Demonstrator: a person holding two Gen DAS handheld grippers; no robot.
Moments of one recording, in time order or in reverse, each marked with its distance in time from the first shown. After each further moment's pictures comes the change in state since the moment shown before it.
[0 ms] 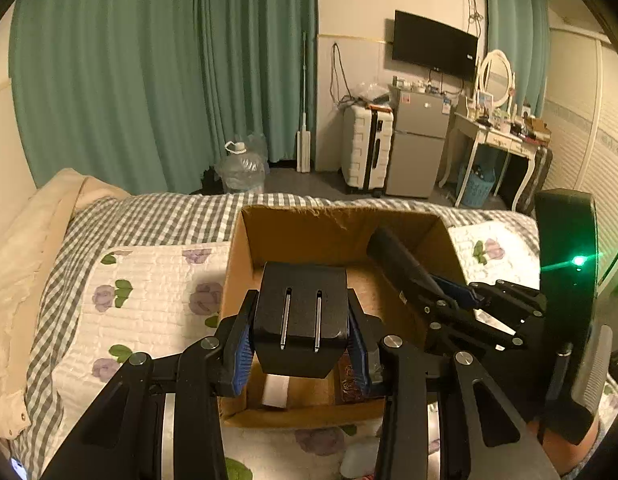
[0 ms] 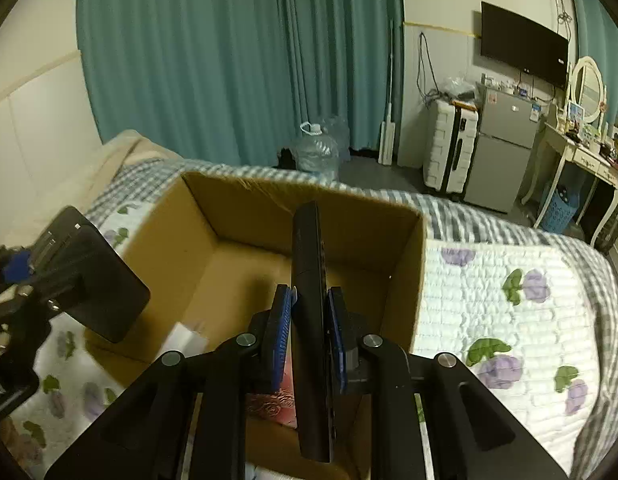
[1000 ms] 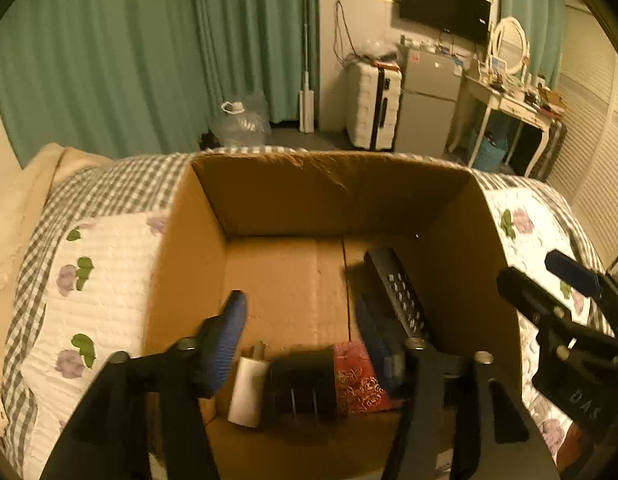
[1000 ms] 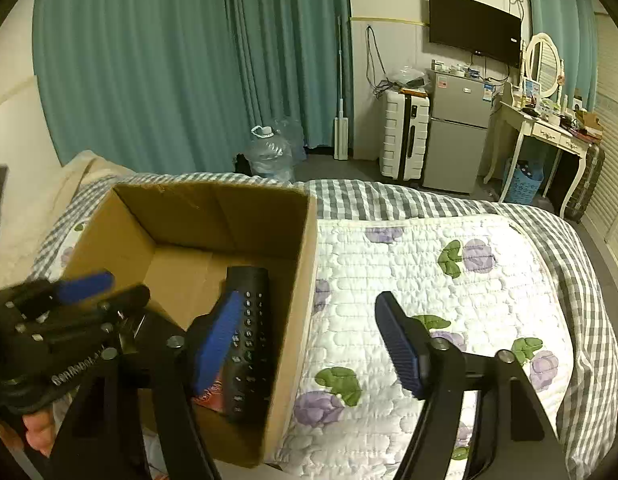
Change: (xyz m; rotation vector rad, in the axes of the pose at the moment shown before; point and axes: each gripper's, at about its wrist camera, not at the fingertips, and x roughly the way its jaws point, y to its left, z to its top) left arm 0.068 -0.018 -0.005 -0.006 0.144 0.024; right arm -0.016 -0.055 -0.016 0.109 -0.015 -0.127
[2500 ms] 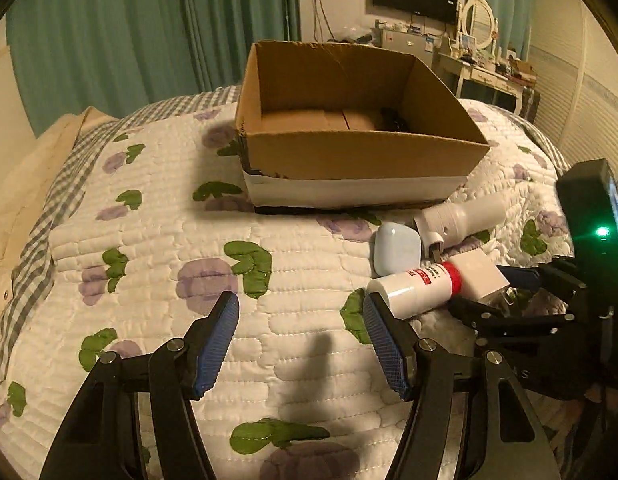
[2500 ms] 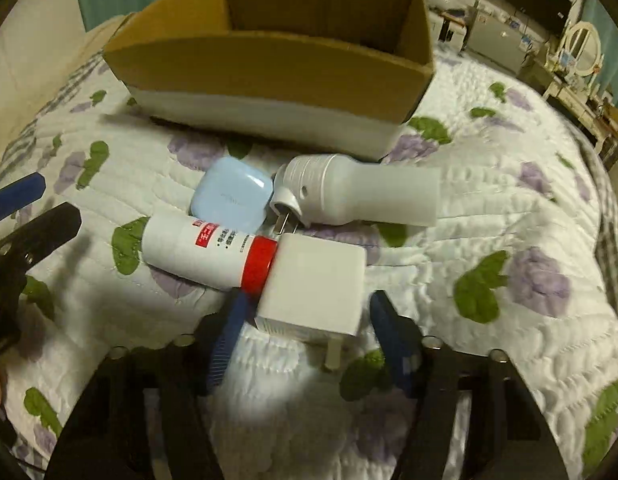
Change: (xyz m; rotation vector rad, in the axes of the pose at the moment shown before) left arm -0.081 0.041 -0.170 0.088 0.017 -0.041; right arm -0.027 0.078 -0.169 -0.148 0.365 -0.009
